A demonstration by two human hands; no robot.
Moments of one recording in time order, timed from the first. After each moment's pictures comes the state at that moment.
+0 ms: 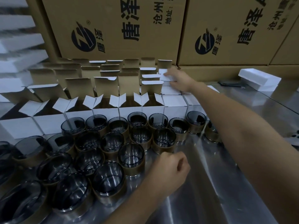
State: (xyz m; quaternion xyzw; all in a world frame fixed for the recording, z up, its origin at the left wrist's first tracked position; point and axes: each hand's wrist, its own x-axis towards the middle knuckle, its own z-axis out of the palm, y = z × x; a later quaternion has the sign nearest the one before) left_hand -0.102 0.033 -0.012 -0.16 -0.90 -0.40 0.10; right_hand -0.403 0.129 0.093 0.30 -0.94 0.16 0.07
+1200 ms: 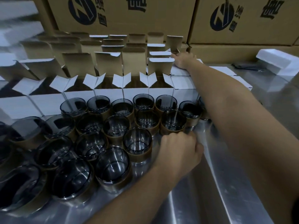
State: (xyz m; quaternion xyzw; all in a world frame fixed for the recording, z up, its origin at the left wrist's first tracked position) left_hand -0.119 0.044 -0.007 -0.13 -0.96 -0.20 0.15; right_hand -0.469 0.083 0.069 0.08 -0.99 0.09 0.03
